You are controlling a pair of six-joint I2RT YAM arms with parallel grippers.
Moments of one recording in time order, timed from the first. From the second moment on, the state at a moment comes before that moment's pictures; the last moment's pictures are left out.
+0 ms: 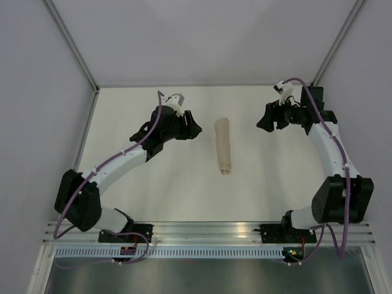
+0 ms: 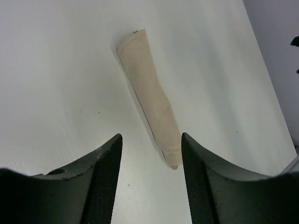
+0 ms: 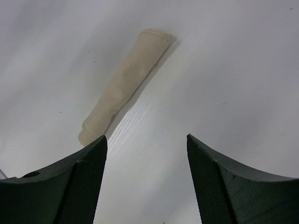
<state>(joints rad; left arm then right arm) -0.58 1.51 1.09 -0.04 0.09 -0.50 -0.05 1.50 1.29 -0.60 -0.72 -0.28</state>
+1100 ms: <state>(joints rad) -0.56 0.77 0.78 -0.37 0.05 -0.36 -0.14 1.11 1.09 -0.60 -0.49 -0.26</state>
